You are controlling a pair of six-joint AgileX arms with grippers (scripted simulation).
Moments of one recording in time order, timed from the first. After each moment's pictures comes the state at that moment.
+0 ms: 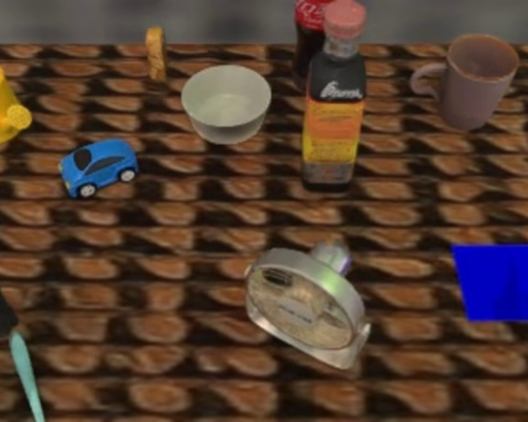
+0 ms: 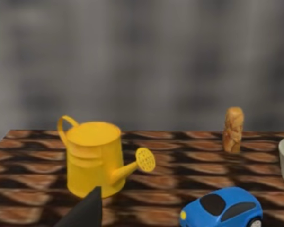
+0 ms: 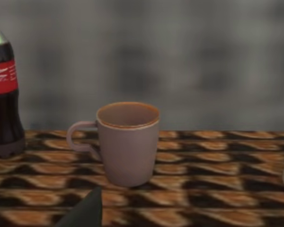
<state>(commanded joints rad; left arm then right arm) 0.00 0.00 0.00 0.00 0.00 0.00 0.00 0.00 0.00 0.00 0.00 0.00</state>
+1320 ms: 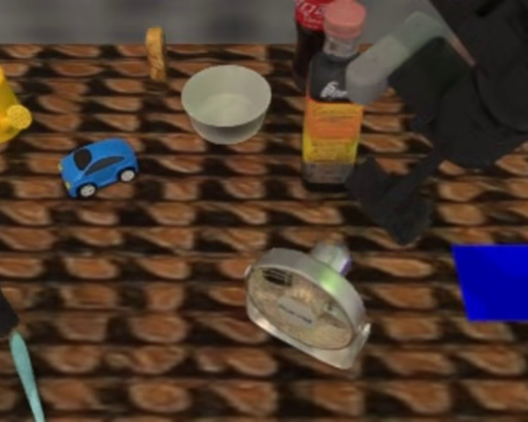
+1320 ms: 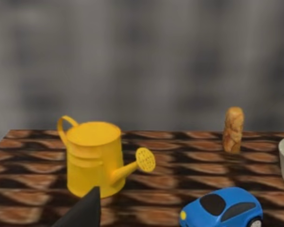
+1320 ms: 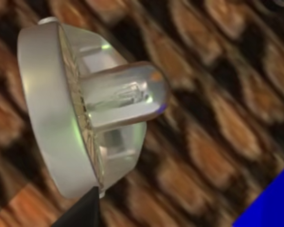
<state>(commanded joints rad) 0.00 0.00 0.00 0.00 0.00 0.00 0.63 1.57 1.49 -1.09 0.00 -0.15</state>
